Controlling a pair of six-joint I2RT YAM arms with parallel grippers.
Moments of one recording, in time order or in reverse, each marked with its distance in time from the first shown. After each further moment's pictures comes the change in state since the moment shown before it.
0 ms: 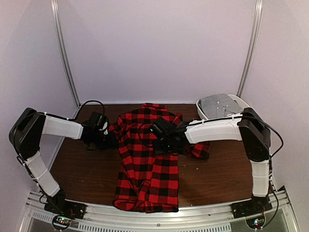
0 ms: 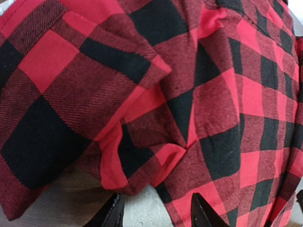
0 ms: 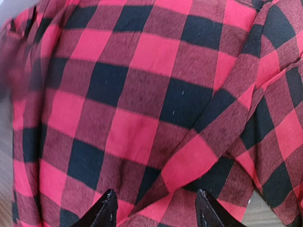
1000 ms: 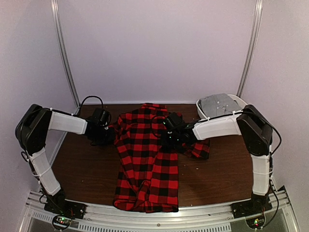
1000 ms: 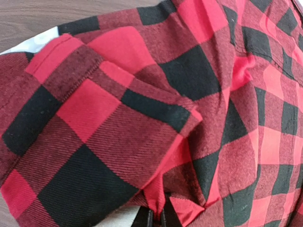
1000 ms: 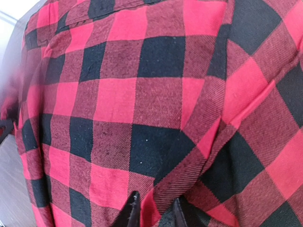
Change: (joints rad) left arm 0.010 0.099 0.109 -0.004 -0.166 -0.023; right arm -0.142 0.000 -0.116 0.256 -0.145 0.149
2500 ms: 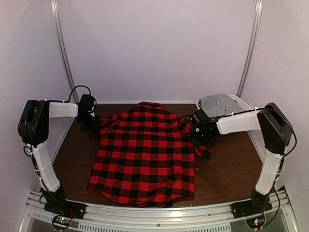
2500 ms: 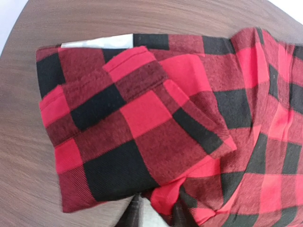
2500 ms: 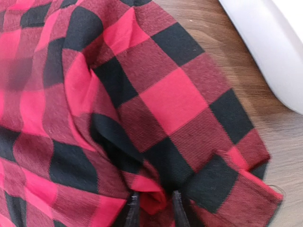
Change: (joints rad) left arm 0.256 0.117 0.294 -0.250 -0.016 0.244; right arm -0.229 -0.198 -0.243 -0.119 0.161 -0.299
